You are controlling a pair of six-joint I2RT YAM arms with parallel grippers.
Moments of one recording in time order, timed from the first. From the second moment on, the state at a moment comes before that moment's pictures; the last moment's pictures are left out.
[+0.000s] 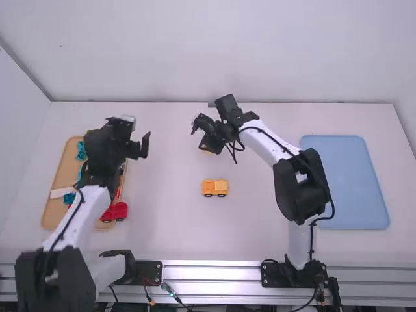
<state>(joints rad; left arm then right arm) 0.17 1.16 0.63 0.20 0.23 0.22 0.49 2.07 1.61 -0.64 -0.49 -0.60</state>
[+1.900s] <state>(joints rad) 0.38 0.95 0.29 0.56 0.19 -0.03 0.85 2.32 1.79 -0.80 -0.16 -0.65</state>
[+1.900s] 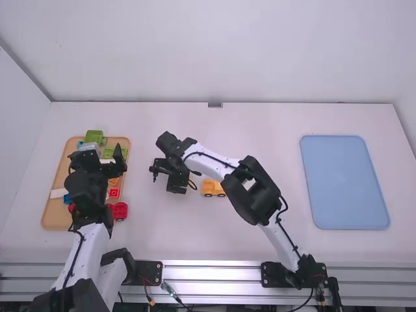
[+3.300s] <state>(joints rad) -0.22 1.87 1.33 -0.84 0.26 1.10 0.08 1.57 0.83 -0.05 -0.55 -0.51</state>
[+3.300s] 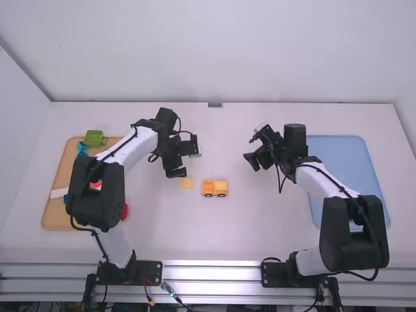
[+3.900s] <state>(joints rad) -0.26 1.90 1.16 -0.66 0.23 1.21 -0.07 1.56 0.81 -0.01 -0.98 -0.63</state>
